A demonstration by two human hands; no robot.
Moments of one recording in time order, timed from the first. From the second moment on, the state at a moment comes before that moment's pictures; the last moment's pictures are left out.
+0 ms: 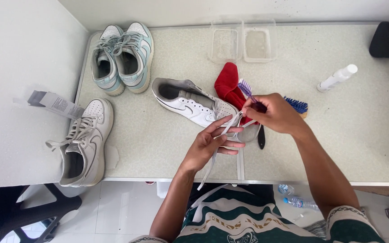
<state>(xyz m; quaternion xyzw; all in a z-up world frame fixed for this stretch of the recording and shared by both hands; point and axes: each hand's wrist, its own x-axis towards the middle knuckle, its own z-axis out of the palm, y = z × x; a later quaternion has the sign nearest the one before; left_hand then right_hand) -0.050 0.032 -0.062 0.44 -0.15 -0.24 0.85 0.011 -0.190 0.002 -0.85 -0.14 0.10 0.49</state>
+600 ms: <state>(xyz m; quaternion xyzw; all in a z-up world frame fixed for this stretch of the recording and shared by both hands) -0.018 0.056 -0.067 0.33 -0.16 -0.28 0.89 0.043 -0.206 -0.019 -0.69 -0.20 0.17 0.67</state>
